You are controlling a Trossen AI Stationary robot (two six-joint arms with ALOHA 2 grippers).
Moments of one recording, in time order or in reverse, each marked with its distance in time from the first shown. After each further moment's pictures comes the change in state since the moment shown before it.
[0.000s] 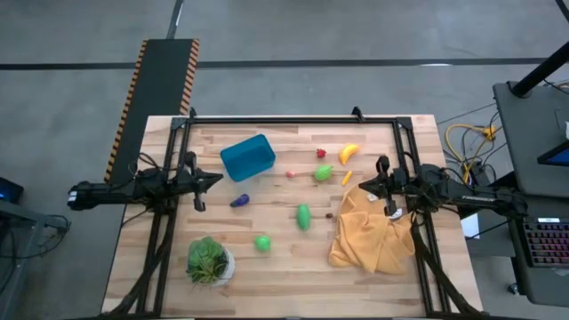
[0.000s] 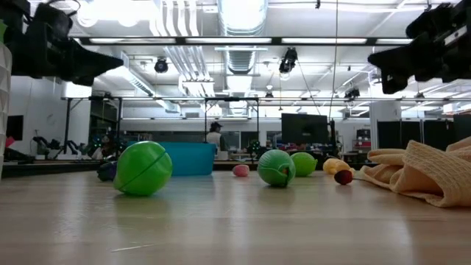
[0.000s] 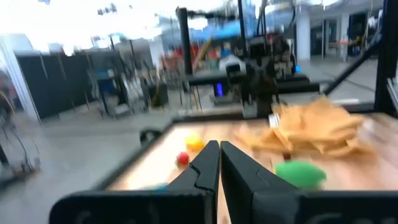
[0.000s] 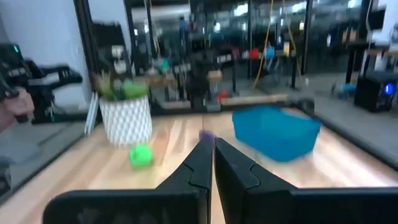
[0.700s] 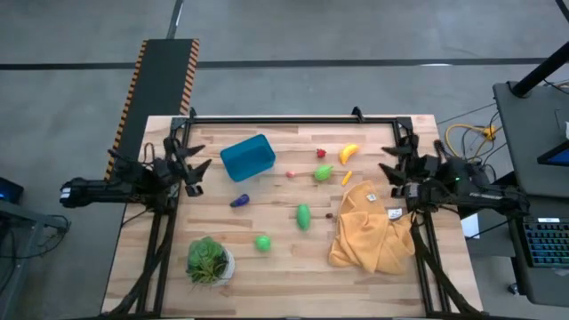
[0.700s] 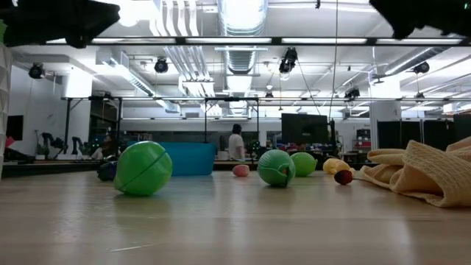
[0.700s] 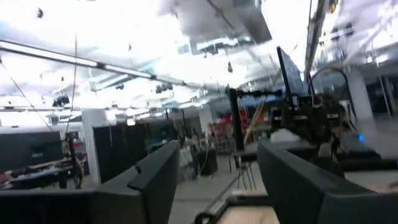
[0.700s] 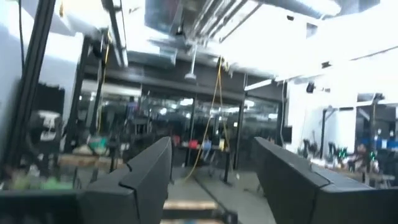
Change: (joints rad) left arm 0.007 0.157 0.083 0.441 -0.114 0.197; right arm 0.000 0.044 0.186 0.235 0.200 -0.229
